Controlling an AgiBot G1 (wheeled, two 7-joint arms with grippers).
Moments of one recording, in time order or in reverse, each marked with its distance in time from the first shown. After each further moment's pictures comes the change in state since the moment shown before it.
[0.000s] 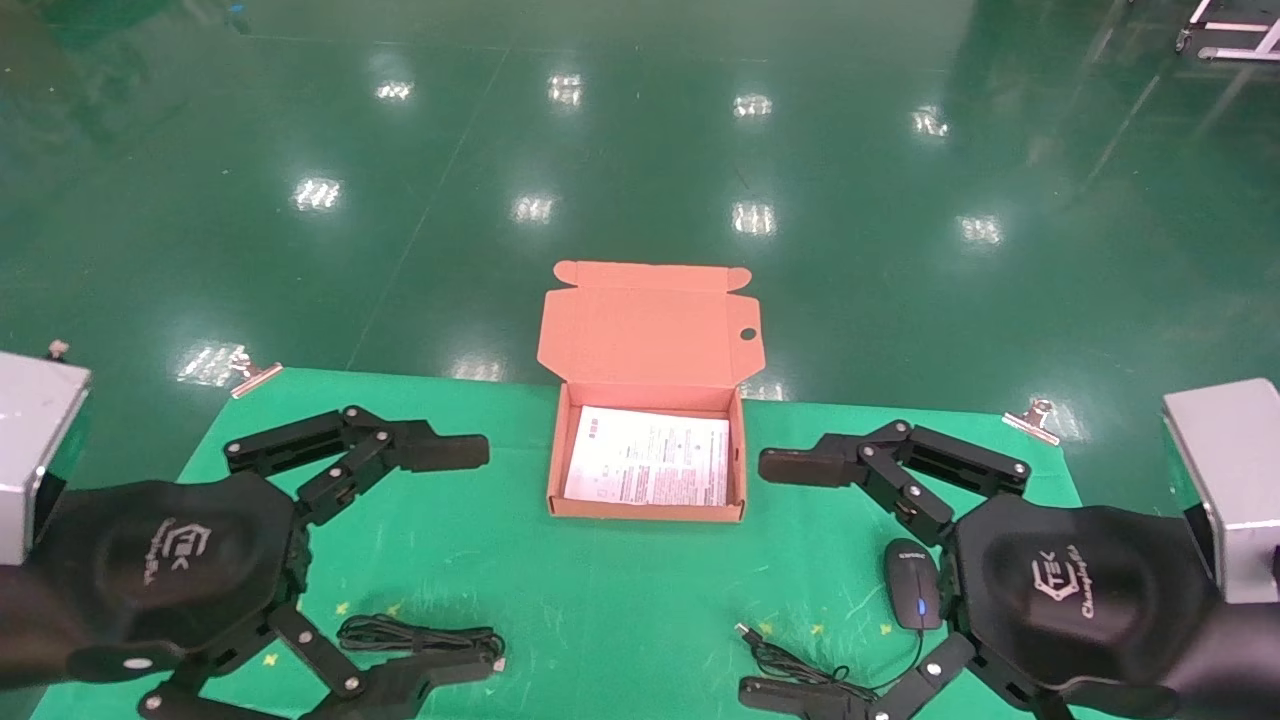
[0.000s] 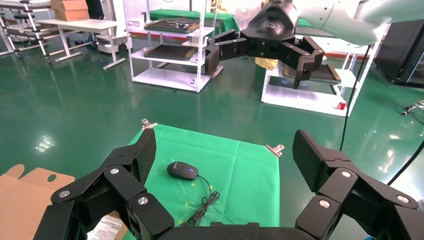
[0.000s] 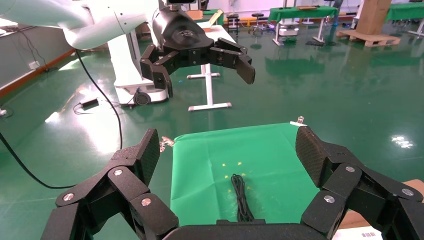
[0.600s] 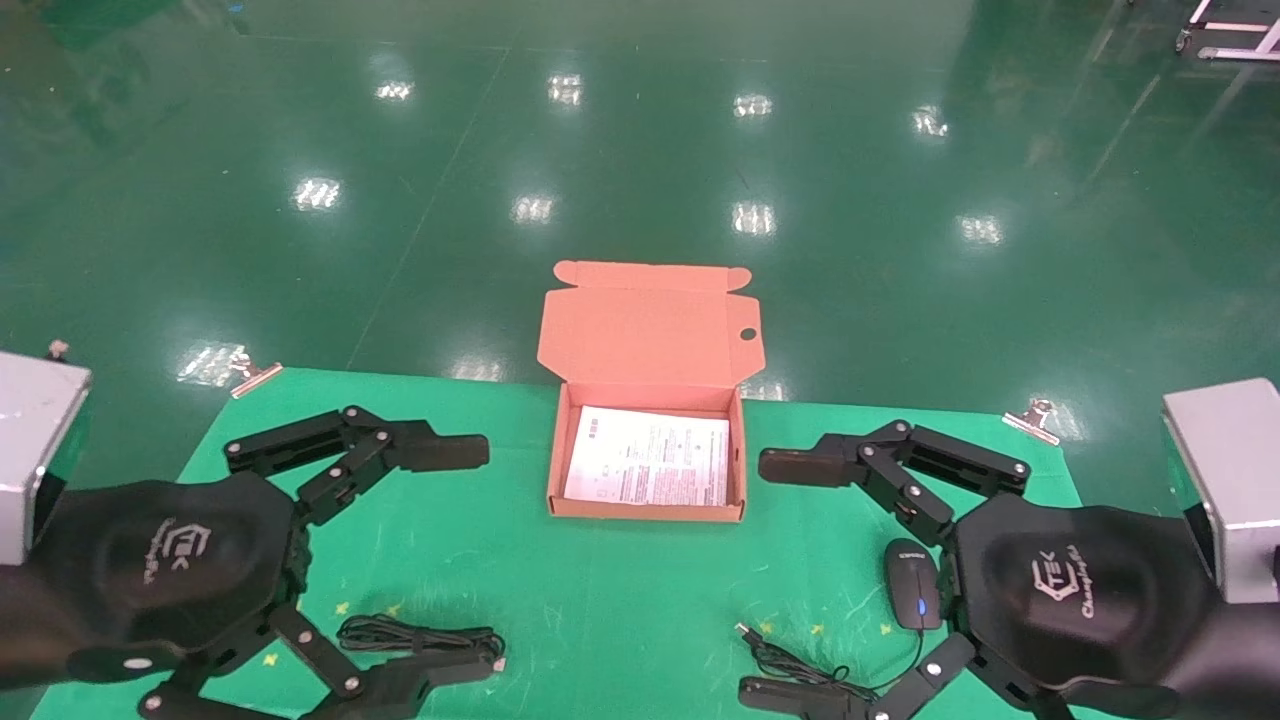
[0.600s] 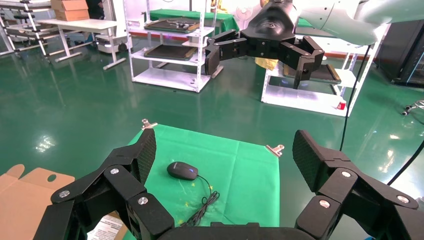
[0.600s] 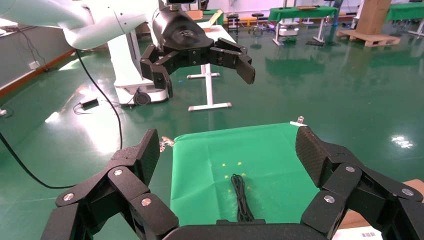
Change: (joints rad) left arm -0.018 -0.001 0.003 -0.009 0.015 0.002 0.002; right arm 0.010 -0.003 0.001 -0.008 -0.001 -0.001 -0.002
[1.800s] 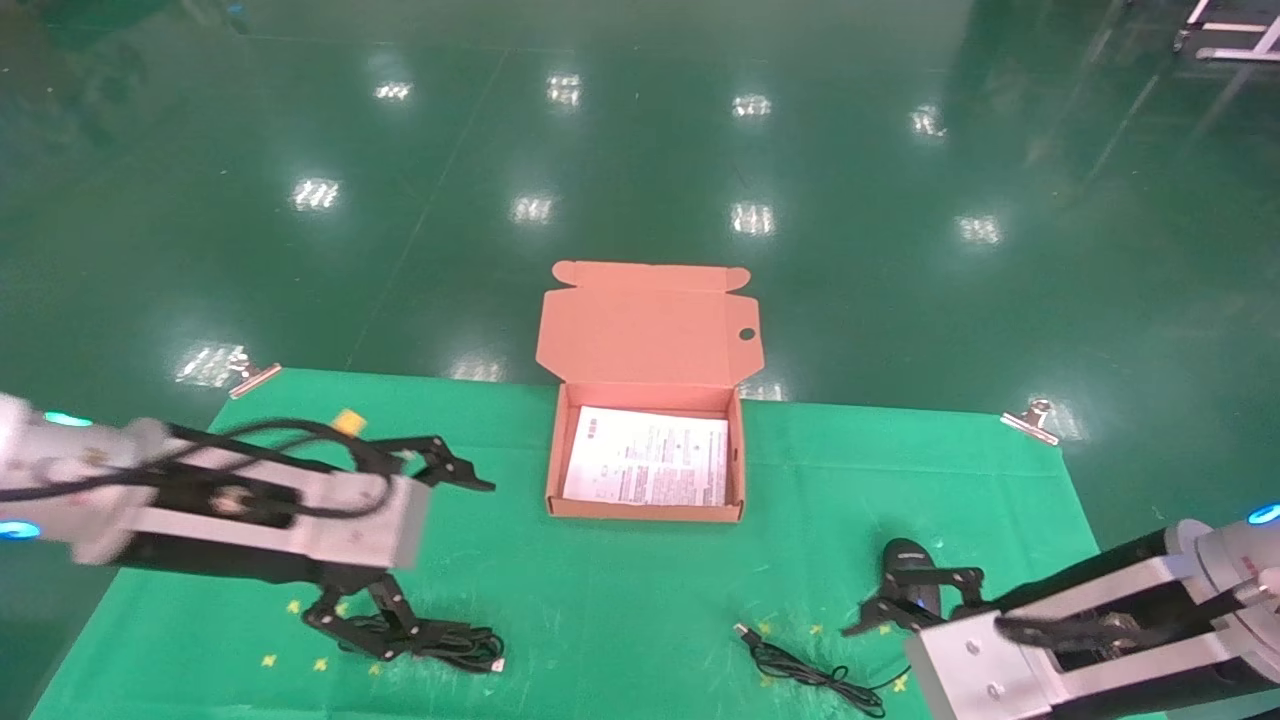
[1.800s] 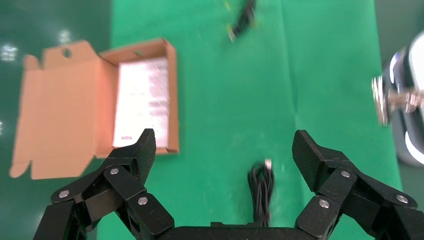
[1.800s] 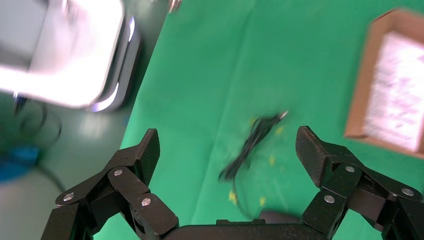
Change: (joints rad) left arm -0.413 0.190 0.358 -0.063 0.821 0.004 0.024; right arm 0.594 -0.068 -0.689 0.053 -0.679 -0.089 -0.056
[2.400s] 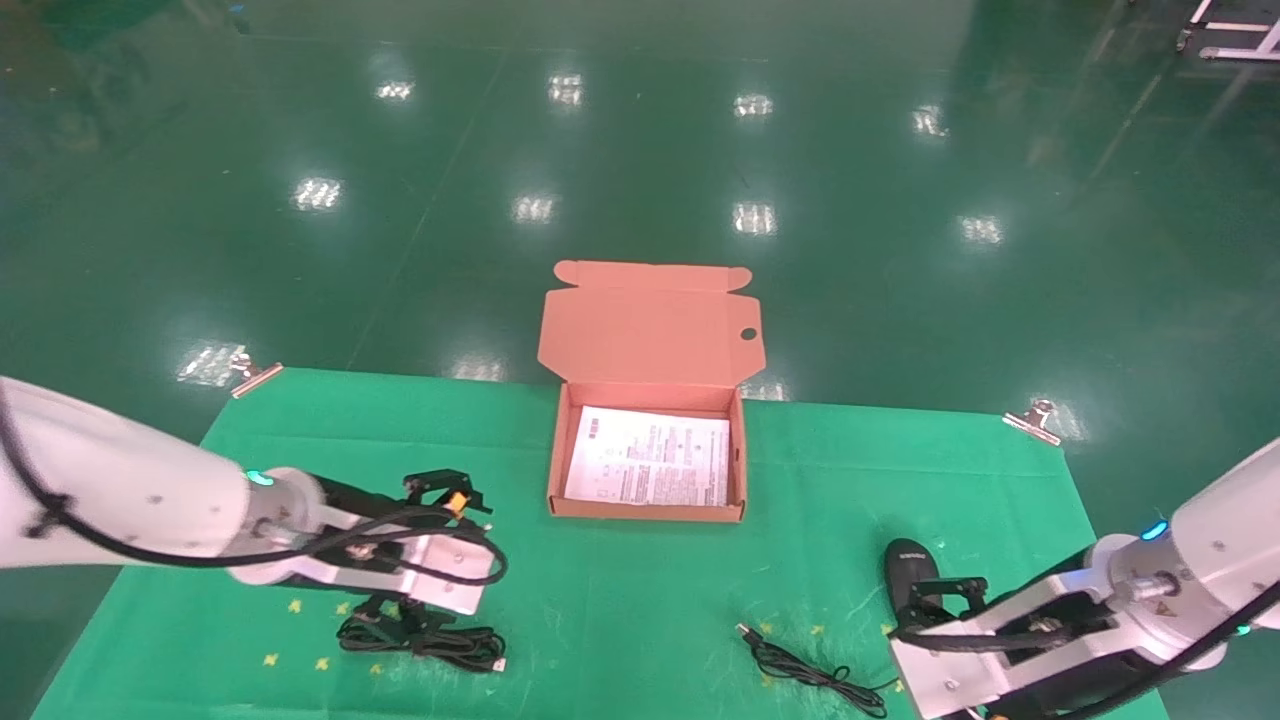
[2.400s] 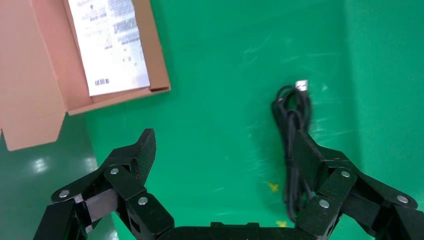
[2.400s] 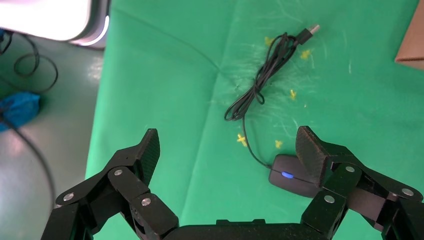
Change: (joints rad) left arm 0.065 0.161 0.180 -0.001 0.458 -0.166 -0.020; right arm 0.025 -0.089 -0.232 -0.074 -0.211 0.141 0.059
